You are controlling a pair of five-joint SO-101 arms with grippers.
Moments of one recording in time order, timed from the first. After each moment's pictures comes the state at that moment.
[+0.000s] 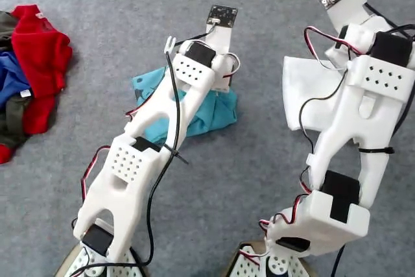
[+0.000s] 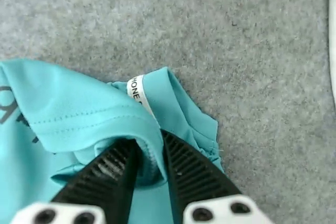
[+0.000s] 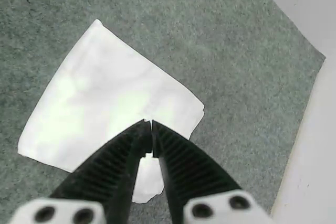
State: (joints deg) left arm 24.4 48.6 -51.2 74.9 14.0; right arm 20.7 4.6 -22.1 76.9 53.1
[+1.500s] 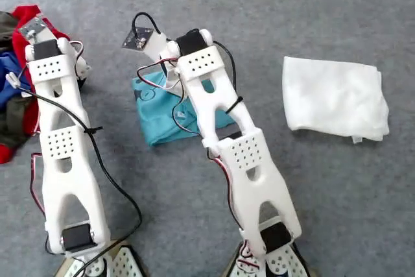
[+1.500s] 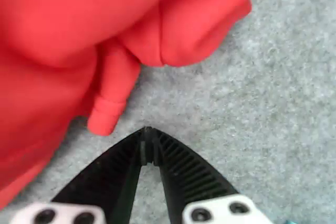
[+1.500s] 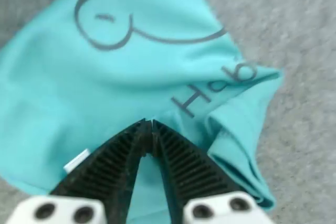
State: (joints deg) left arm -20.2 78.1 -93.1 95.9 26.8; right arm -25.3 60.2 -70.6 94.3 39.0
